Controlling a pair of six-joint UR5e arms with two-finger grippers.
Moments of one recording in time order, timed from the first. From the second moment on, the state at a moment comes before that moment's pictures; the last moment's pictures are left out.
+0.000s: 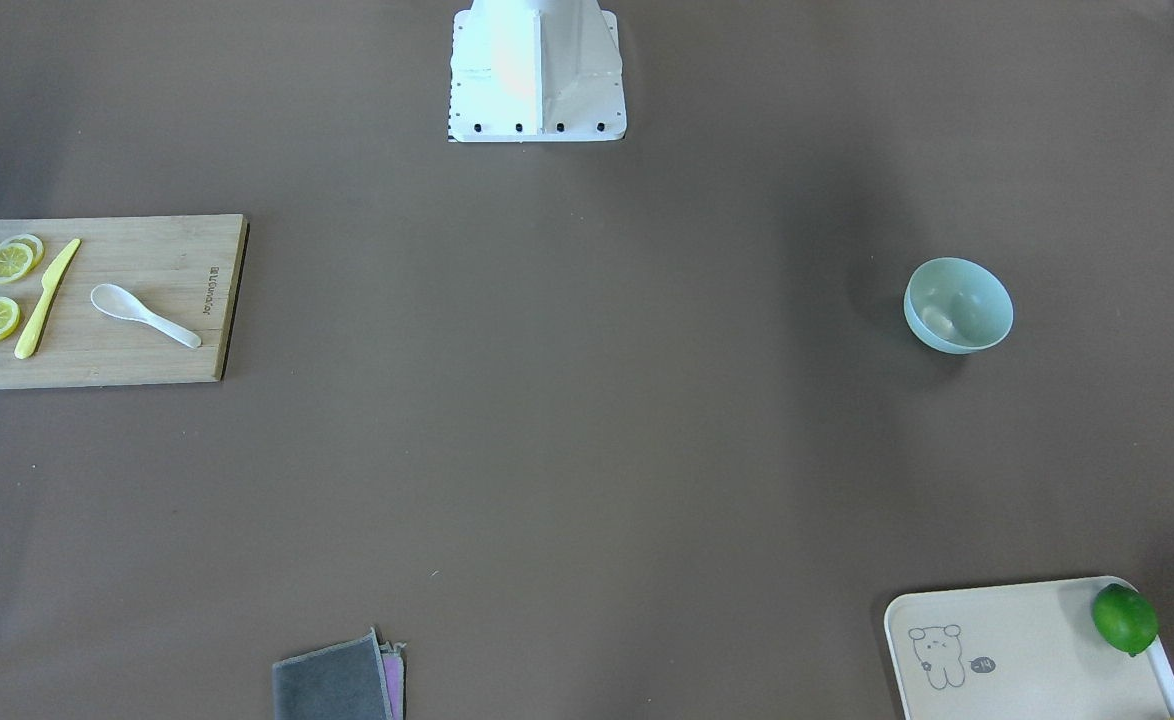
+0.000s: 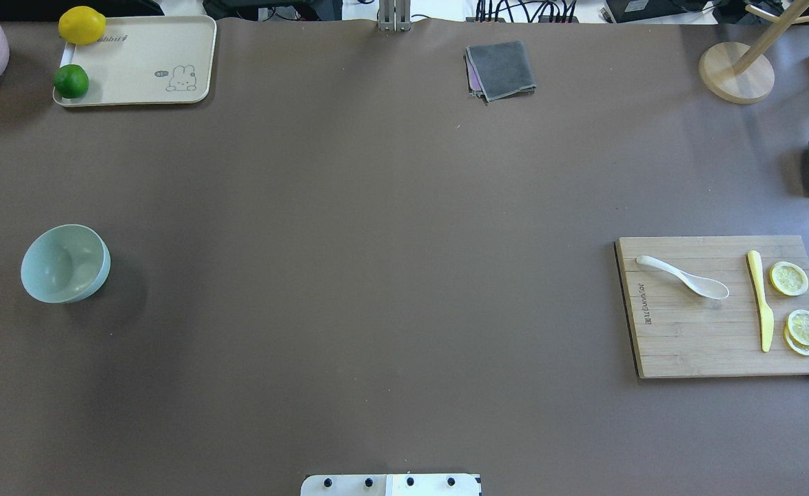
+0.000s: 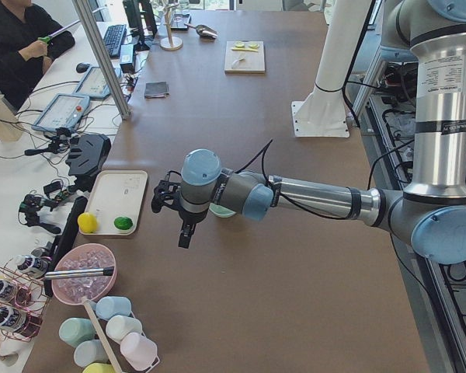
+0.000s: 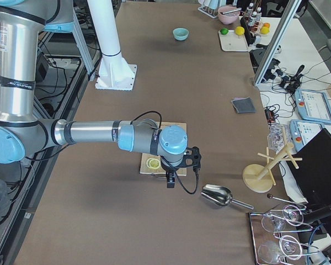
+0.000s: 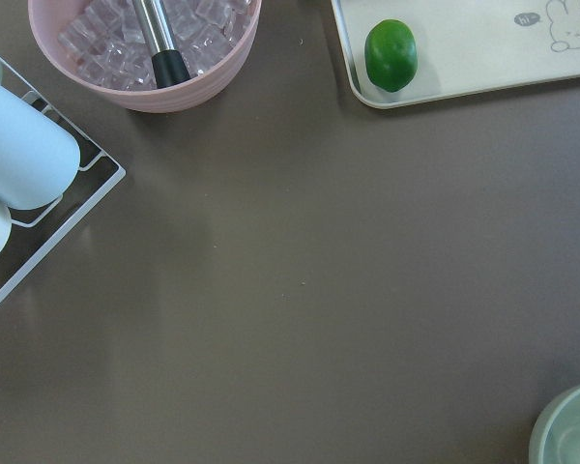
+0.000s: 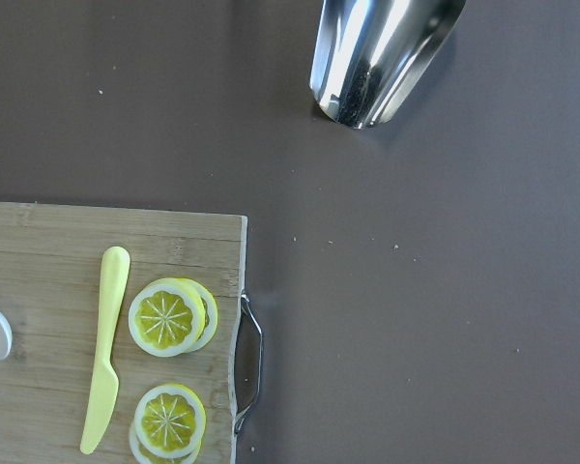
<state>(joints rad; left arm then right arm) -1.54 -1.52 -1.76 -1.82 -2.34 -0.16 1.63 -1.73 1.80 -1.73 2.44 -0.17</state>
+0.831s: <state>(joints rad) -1.54 -1.51 -1.76 -1.82 -2.34 -0.16 1.63 -1.73 1.80 -1.73 2.44 -0.16</state>
